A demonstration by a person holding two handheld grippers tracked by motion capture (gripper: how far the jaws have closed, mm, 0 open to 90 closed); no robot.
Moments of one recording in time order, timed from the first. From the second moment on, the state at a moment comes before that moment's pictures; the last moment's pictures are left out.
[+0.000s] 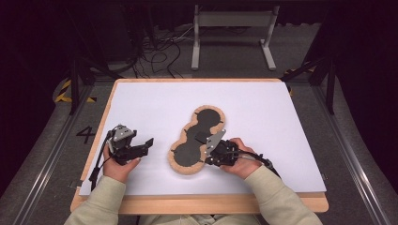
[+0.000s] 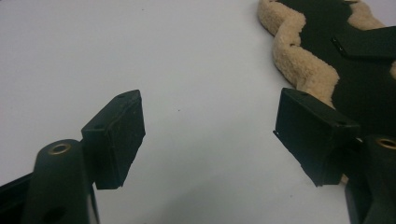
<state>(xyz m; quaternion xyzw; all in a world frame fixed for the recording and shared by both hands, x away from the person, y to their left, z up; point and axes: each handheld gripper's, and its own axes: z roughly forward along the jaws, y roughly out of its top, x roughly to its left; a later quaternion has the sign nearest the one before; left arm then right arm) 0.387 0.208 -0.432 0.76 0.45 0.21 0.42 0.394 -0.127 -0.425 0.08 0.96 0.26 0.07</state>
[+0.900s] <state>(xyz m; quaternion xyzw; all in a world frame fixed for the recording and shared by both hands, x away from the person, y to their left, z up) 0.364 0.234 -0.438 0.74 0.48 0.23 0.41 0.481 -0.116 -0.359 0.17 0.93 0.31 0.06</state>
